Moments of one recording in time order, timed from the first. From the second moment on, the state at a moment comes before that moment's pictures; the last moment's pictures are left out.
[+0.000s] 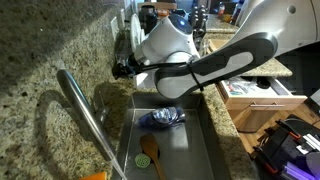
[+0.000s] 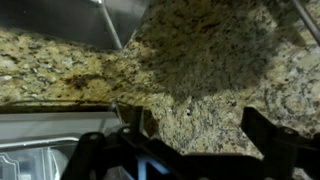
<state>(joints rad) 0.80 0.71 -0.25 -1.56 0.11 2.99 0.68</state>
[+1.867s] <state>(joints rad) 0.50 0.89 0.29 -1.45 0.16 3.22 0.57</state>
